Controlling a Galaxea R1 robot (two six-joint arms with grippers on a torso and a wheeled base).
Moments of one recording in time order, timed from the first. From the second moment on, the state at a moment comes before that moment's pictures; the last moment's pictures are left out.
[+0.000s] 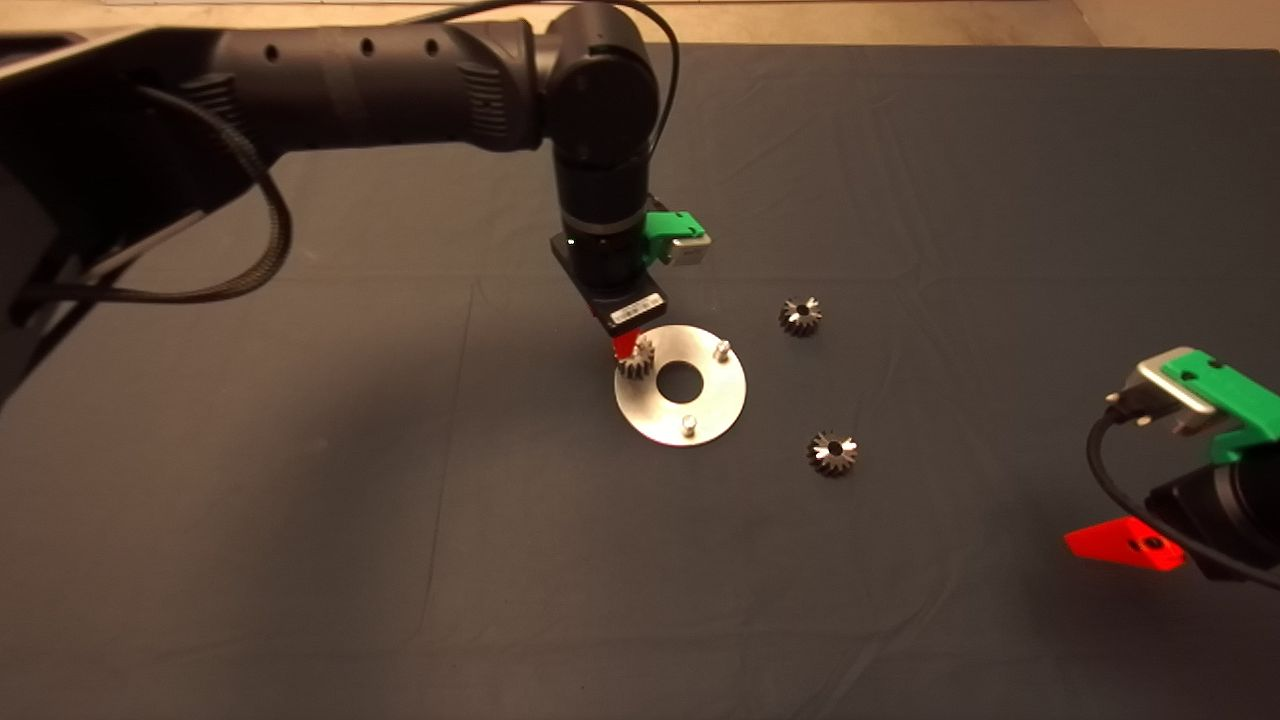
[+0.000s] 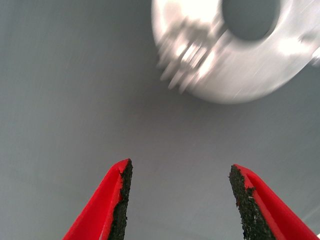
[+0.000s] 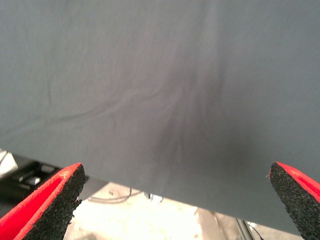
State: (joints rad) left arm -0.52 2.79 -1.36 0.11 1.51 -0.43; right arm 0.47 1.87 -0.35 -0.26 -1.53 1.22
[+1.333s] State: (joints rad) left arm -0.42 2.45 -0.93 0.29 1.53 -0.74; right arm 0.44 2.10 -0.41 -0.26 -1.53 1.20
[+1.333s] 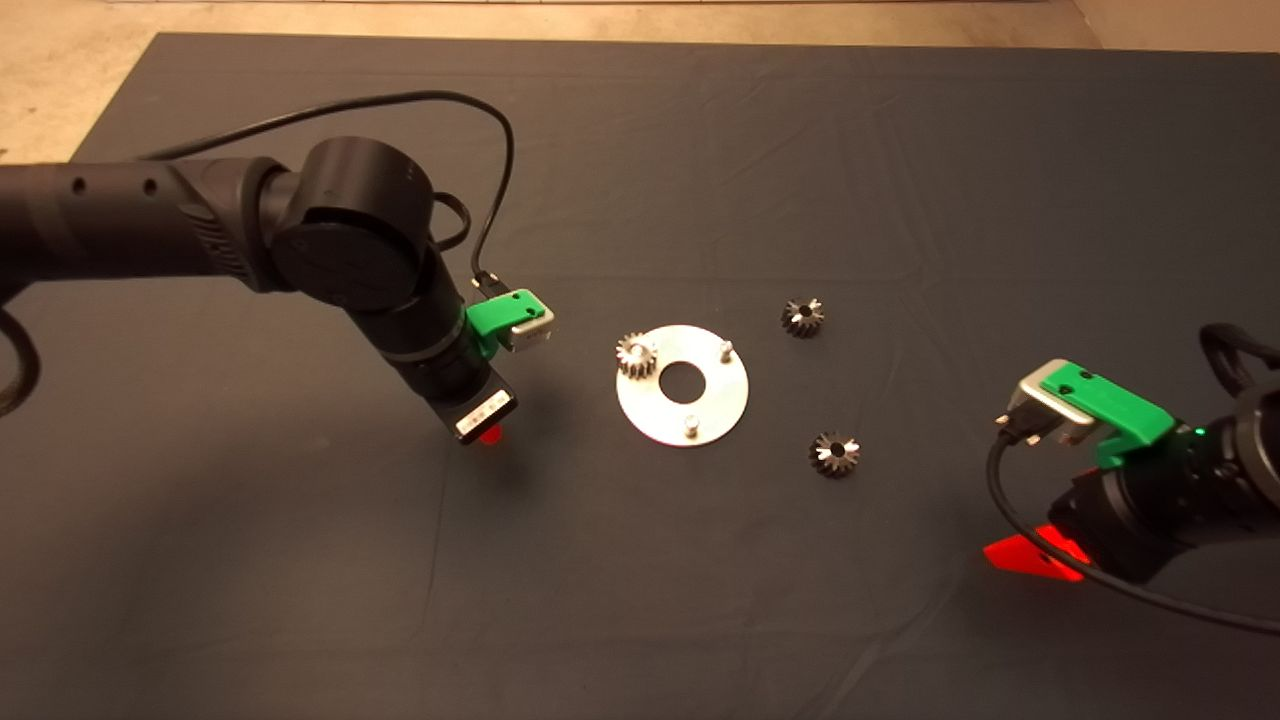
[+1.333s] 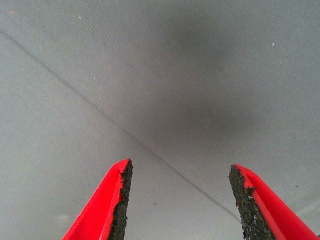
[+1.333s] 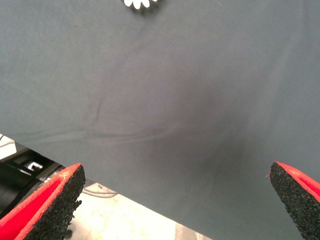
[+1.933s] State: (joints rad) left arm -0.42 2.44 -0.92 0.30 1.52 -0.74; right arm 0.43 2.34 -0.58 -0.29 -1.53 1.18
